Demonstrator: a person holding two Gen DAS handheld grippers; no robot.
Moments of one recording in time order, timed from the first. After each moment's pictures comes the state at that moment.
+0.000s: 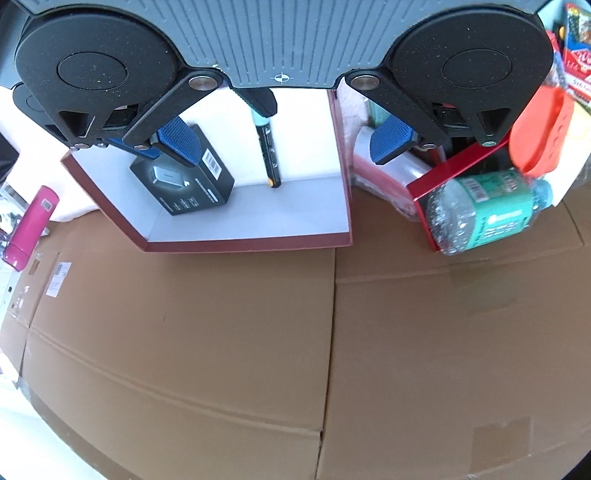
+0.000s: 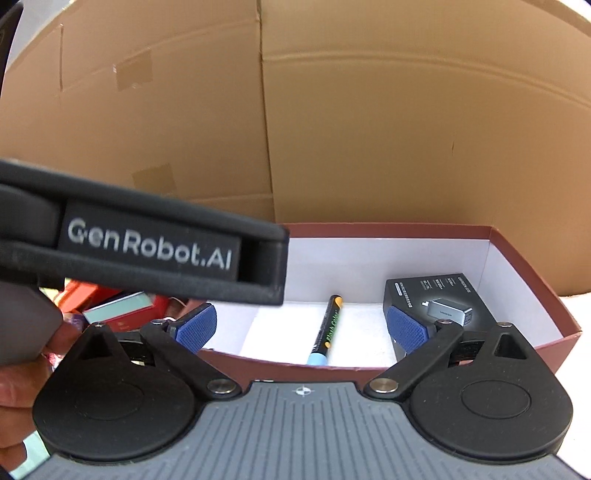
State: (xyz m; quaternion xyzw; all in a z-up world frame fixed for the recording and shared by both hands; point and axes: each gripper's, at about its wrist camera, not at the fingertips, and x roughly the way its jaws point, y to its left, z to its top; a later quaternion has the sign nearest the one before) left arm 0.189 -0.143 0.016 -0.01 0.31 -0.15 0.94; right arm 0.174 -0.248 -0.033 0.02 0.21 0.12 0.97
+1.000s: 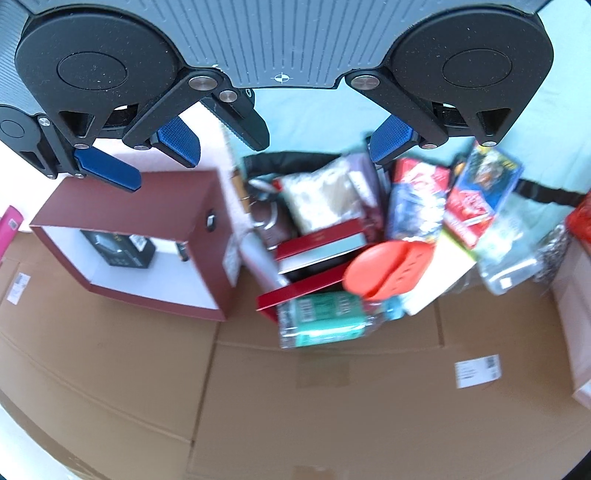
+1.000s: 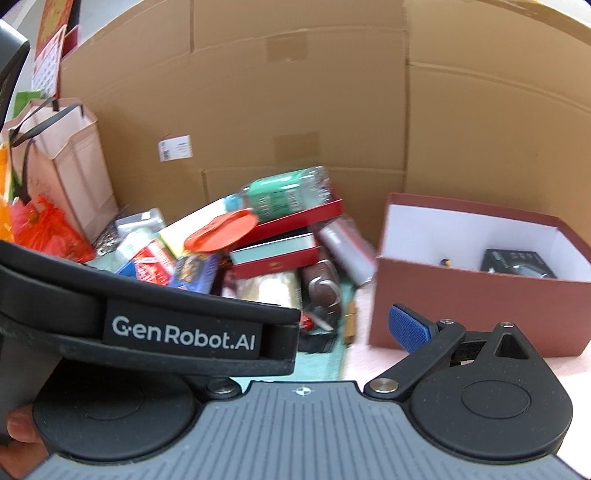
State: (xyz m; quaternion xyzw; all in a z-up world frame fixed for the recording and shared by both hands) left arm 0.071 -0.030 -0.011 -0.04 0.34 -0.04 0.94; right arm 0.068 -0.142 -0.037 -0.02 0.22 0.20 0.95
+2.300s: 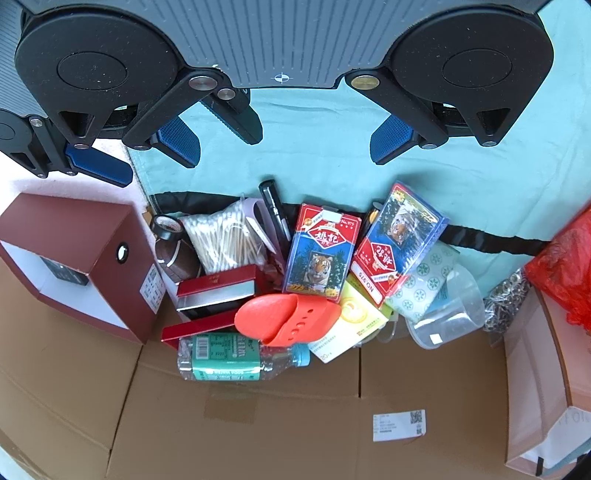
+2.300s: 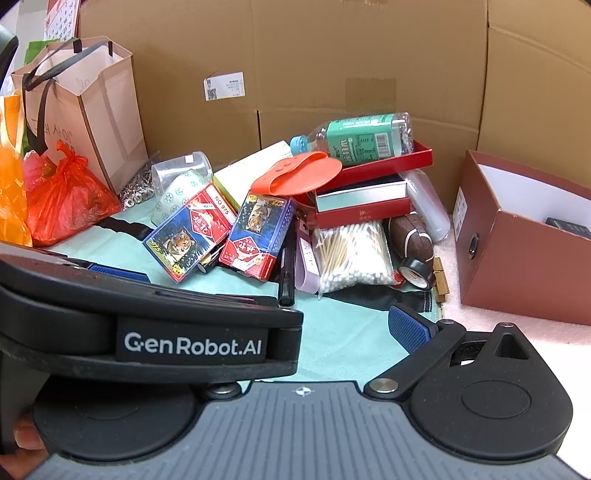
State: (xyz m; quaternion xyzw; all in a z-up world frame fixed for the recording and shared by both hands) left arm 0.069 0.055 -0.046 -0.06 0.38 -0.01 0.92; right arm 0.063 -0.060 -0.059 -0.05 0.29 0.21 0.93
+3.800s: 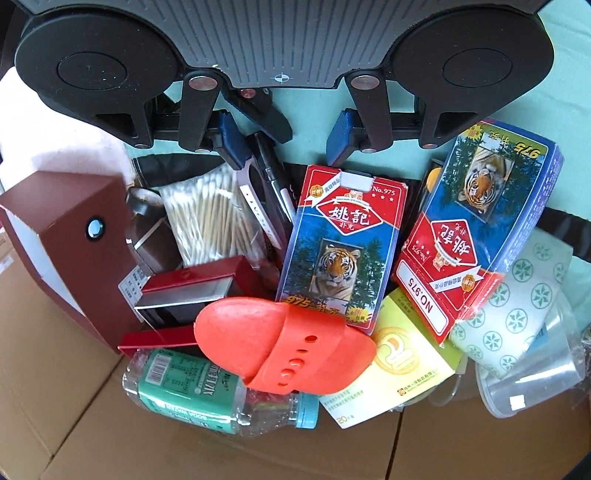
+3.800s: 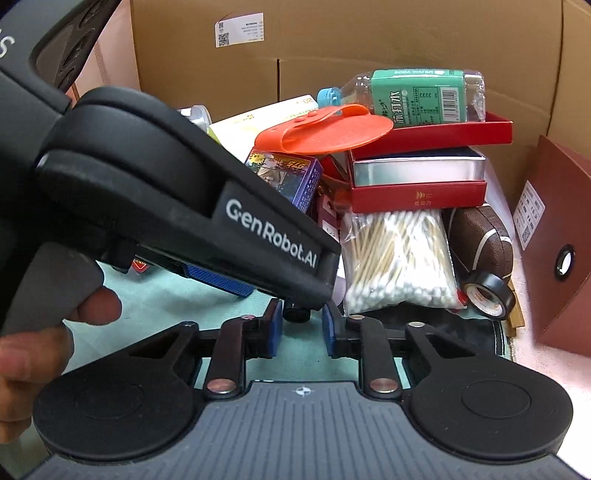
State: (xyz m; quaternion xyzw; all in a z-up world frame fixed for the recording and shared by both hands) left arm 0.180 0.092 -0.099 -0.14 0.44 -0.11 0.88; right arm 0.131 -0.023 -0.110 -0.09 0.30 0.25 0.92
